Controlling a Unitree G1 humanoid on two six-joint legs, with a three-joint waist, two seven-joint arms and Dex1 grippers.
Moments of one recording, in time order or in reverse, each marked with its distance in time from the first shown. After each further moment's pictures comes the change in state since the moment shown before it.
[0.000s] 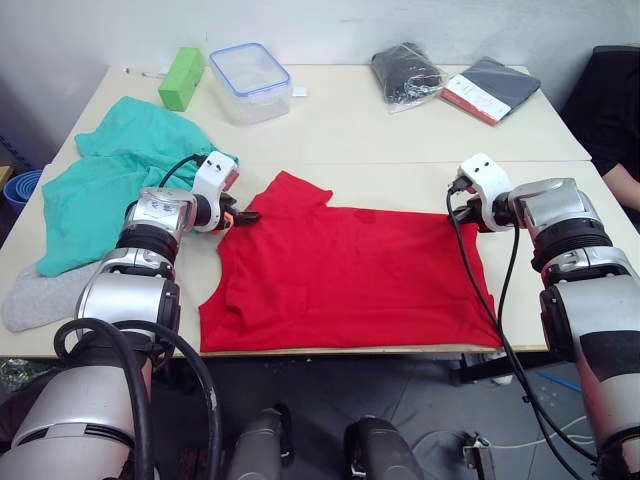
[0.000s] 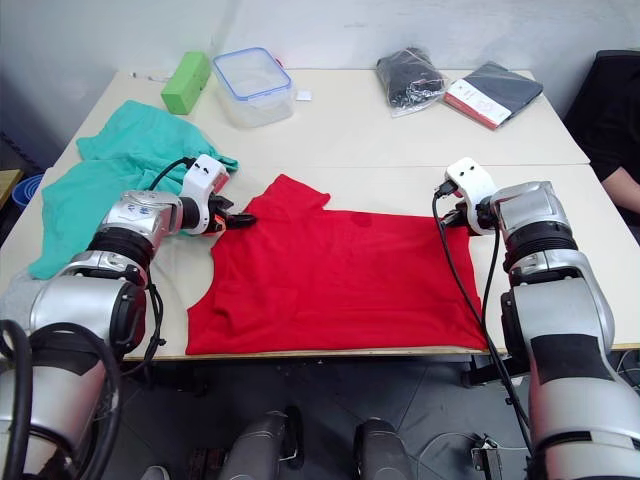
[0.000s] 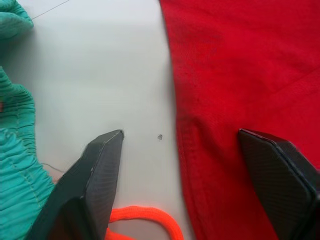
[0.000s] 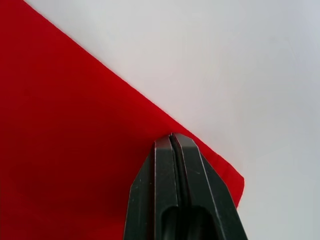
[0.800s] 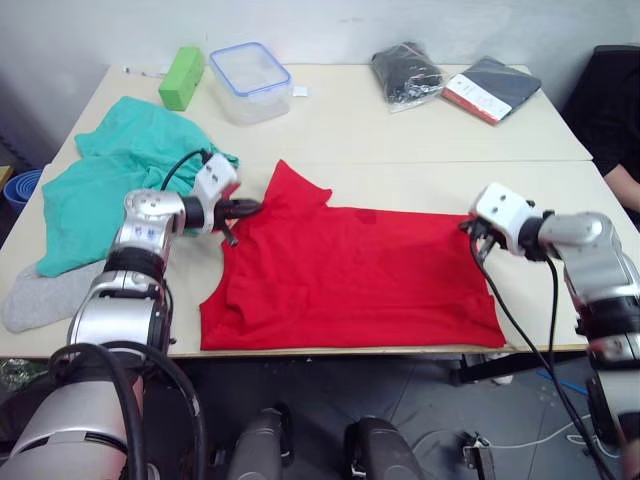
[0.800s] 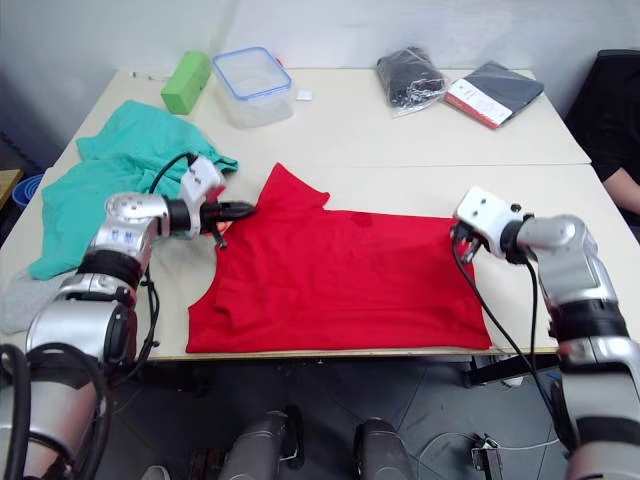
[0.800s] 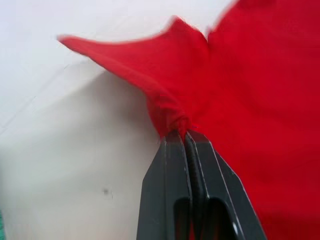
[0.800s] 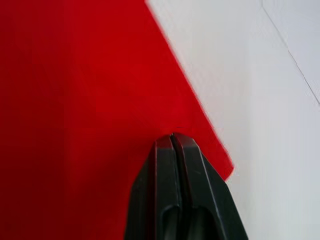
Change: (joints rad) left arm 0.220 0.055 0.010 -0.152 -0.018 -0.560 -0.289; right arm 0.660 -0.231 -0.119 -0.783 0.038 -0.443 0.038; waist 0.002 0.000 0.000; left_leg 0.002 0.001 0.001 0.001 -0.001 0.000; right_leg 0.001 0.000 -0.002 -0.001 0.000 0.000
